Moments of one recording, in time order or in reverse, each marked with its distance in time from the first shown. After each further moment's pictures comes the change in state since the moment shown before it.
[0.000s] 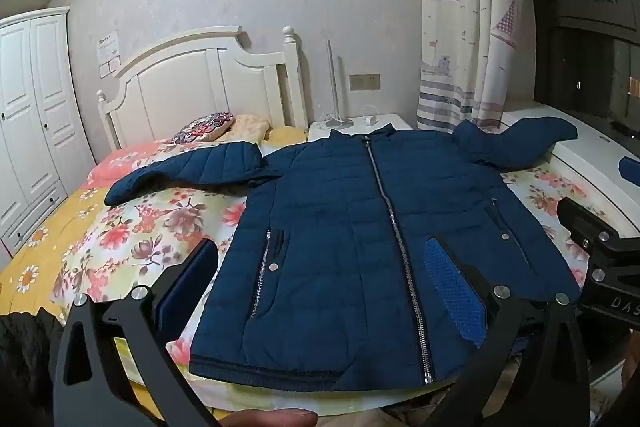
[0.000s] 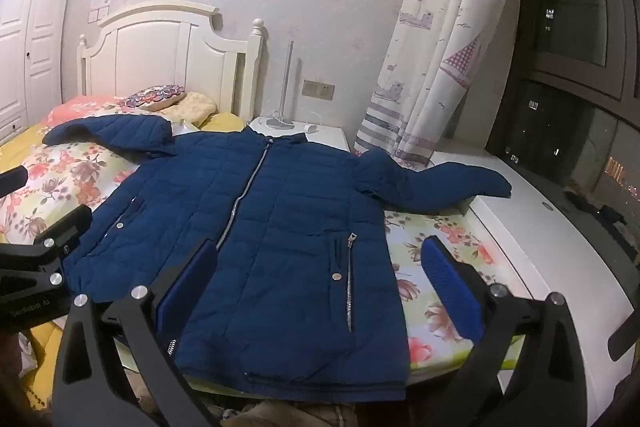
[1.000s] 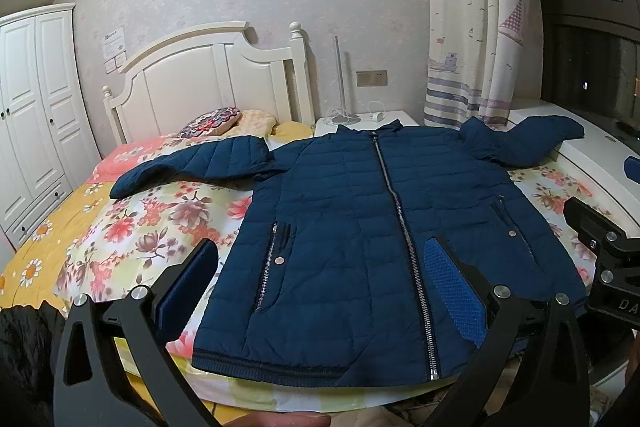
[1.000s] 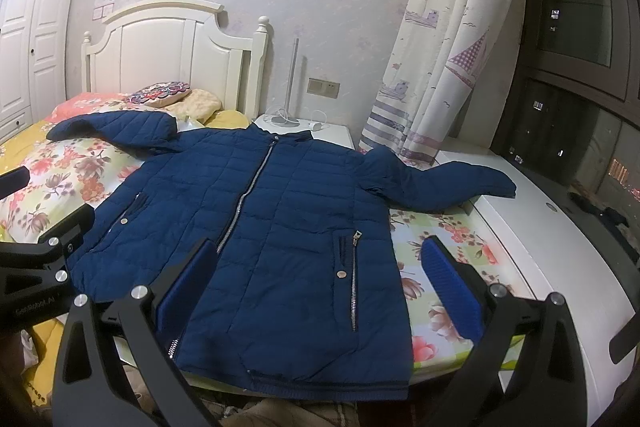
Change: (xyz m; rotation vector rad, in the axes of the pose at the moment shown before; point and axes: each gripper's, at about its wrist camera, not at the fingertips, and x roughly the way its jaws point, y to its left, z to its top) left arm 0.001 0.007 -0.009 -0.016 0.011 0.016; right arm 0.001 0.006 0.000 -0.008 0.009 0.016
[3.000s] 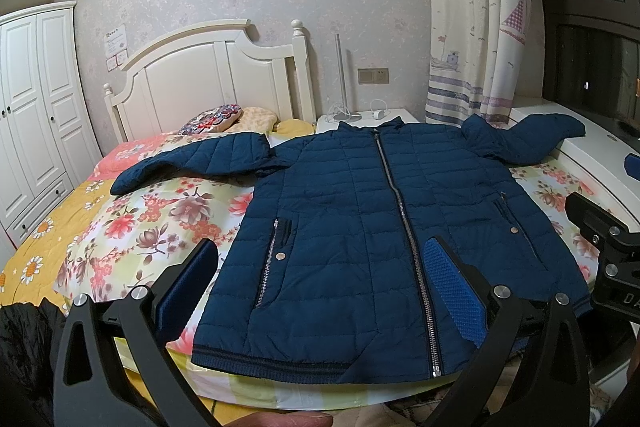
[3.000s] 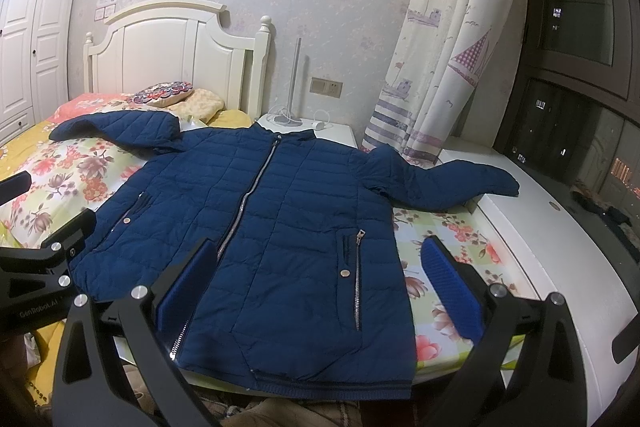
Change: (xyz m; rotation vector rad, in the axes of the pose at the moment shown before) left arm 0.002 0.001 0.001 0.002 0.008 -0.003; right arm -0.001 -0.001 0.002 0.002 0.004 0.006
